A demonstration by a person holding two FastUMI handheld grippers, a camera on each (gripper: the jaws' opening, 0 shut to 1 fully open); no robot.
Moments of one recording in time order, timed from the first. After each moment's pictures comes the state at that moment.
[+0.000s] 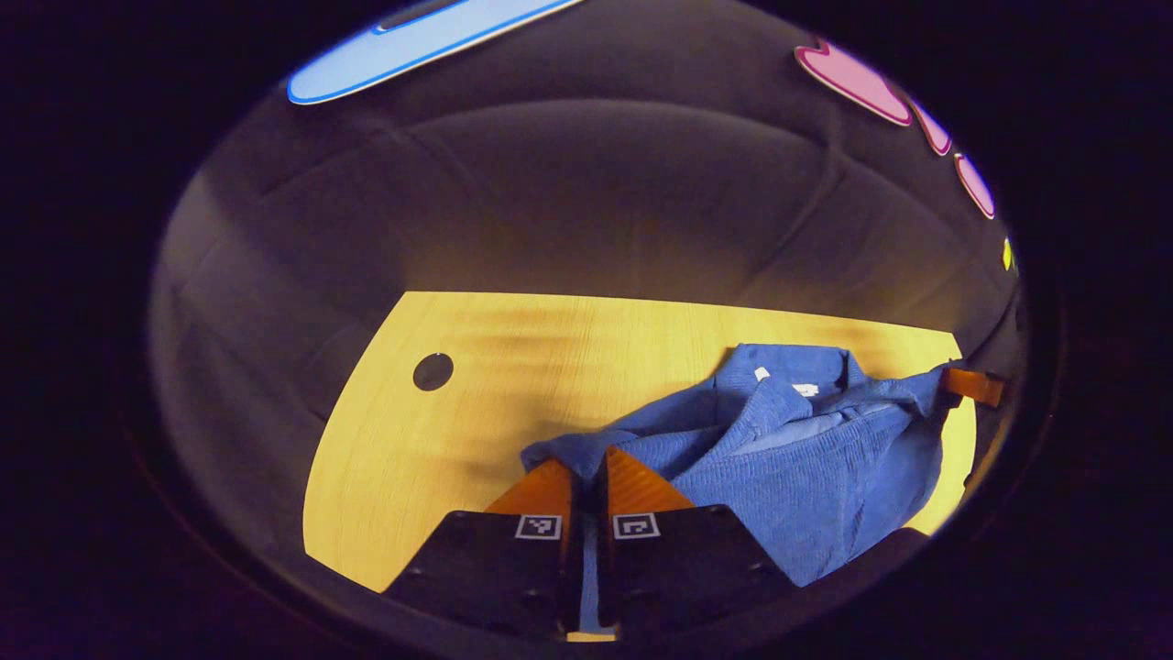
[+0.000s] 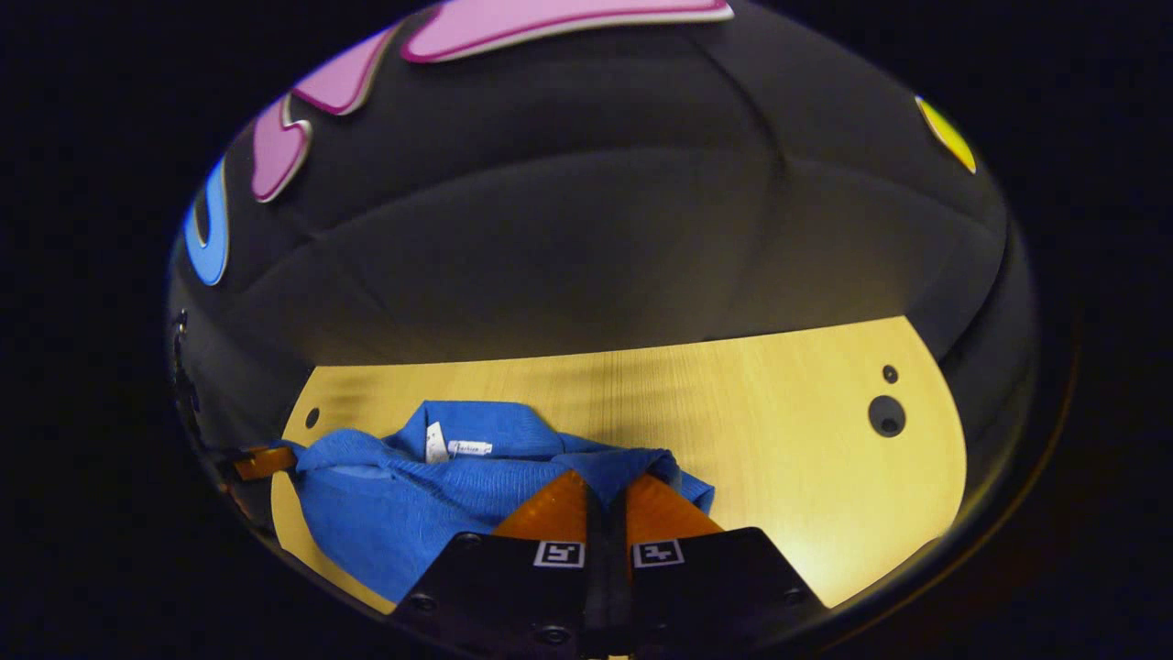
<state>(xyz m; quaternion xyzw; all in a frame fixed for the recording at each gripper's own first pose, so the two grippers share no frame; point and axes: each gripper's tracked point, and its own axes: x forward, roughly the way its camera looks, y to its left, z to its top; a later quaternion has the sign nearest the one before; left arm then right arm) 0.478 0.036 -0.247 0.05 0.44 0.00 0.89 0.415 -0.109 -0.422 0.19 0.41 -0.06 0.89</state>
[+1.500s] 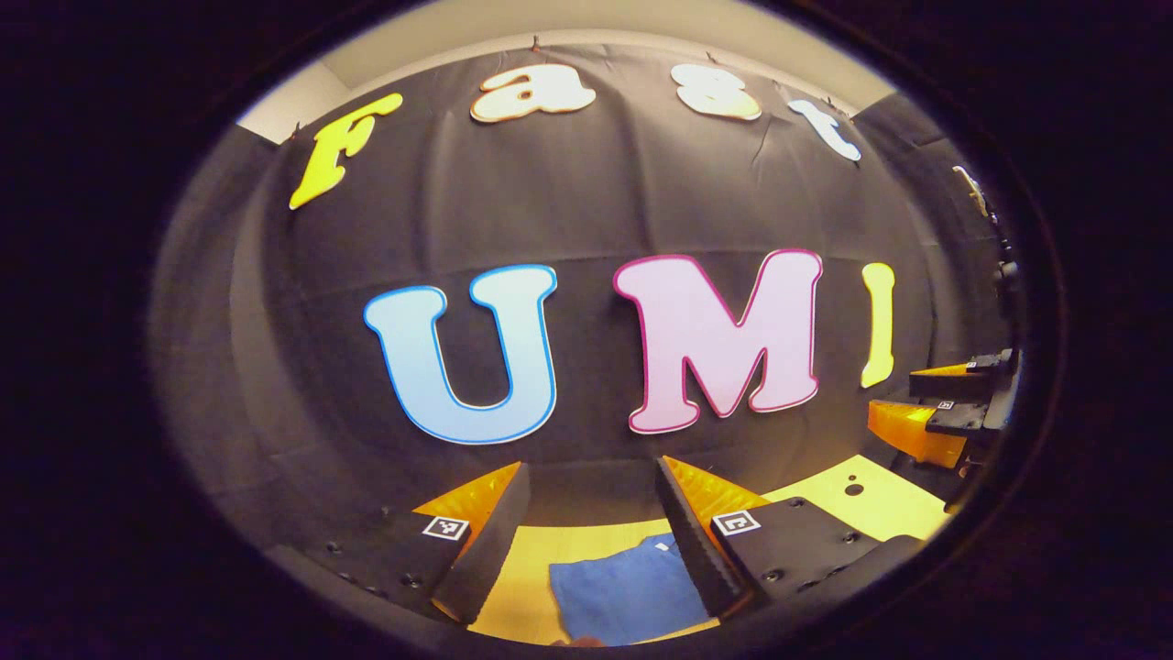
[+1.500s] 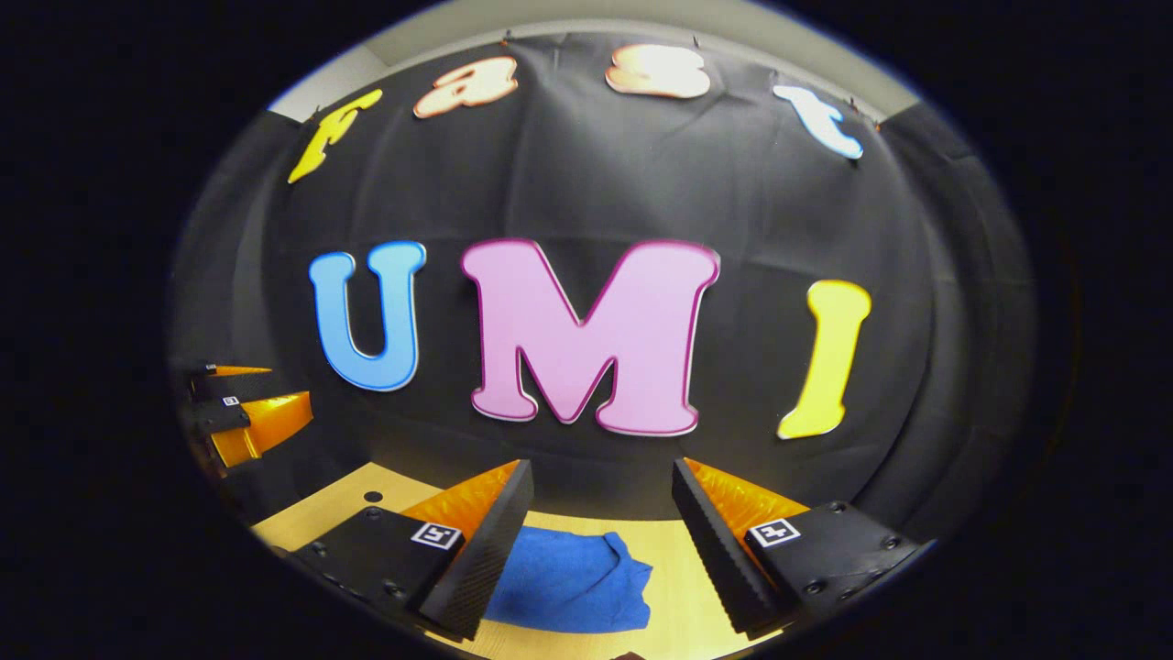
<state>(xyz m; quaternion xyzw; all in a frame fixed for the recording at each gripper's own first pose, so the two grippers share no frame) 0.165 -0.120 0.221 0.08 0.01 -0.06 0.99 0.231 -0.063 -0.023 0.03 0.06 -0.08 0.99</state>
